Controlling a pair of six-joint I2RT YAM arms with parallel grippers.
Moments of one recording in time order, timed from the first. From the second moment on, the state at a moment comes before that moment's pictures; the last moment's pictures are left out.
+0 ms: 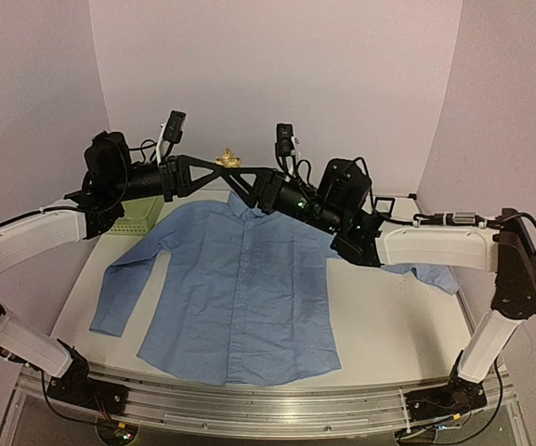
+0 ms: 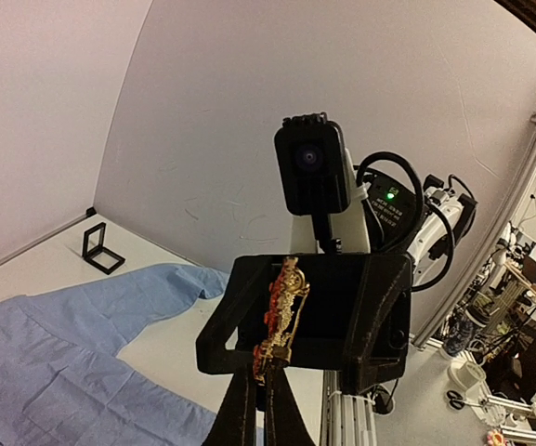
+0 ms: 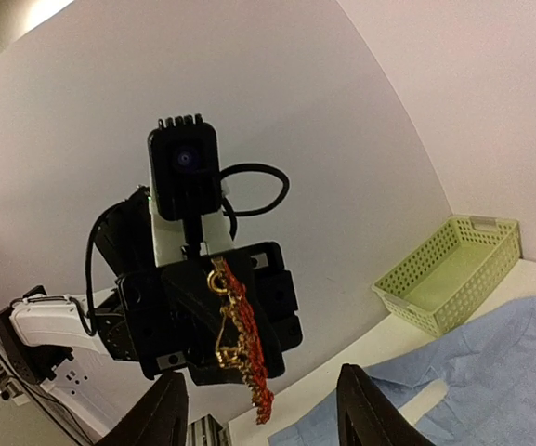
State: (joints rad) left arm -0.53 1.36 1.09 0.40 0.90 -0.44; right arm 0.93 1.74 1.29 0.67 -0.26 0.60
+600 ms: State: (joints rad) left arm -0.53 1.36 1.14 0.07 0.94 -0.07; right arm 0.93 1.67 1.40 0.32 -0.30 0.37
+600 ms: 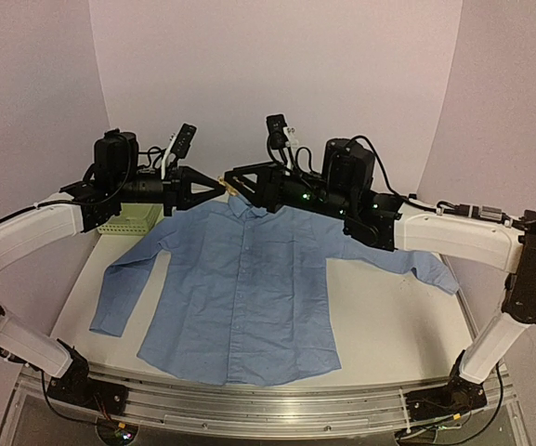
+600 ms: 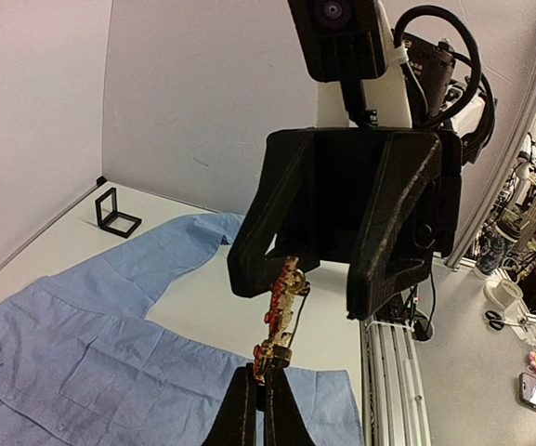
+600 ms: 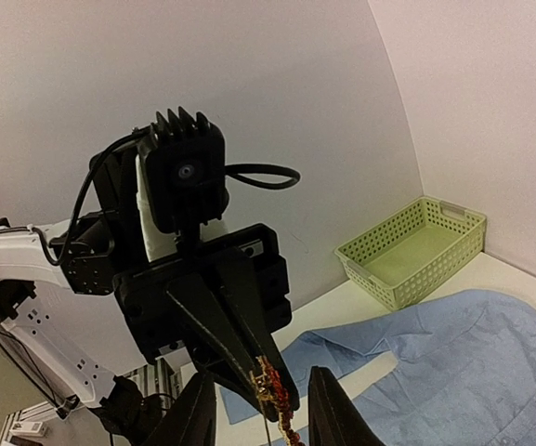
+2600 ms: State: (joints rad) left arm -0.51 1.74 1.42 -0.60 -0.10 0.60; right arm 0.87 1.65 1.47 -0.03 0.11 0.44
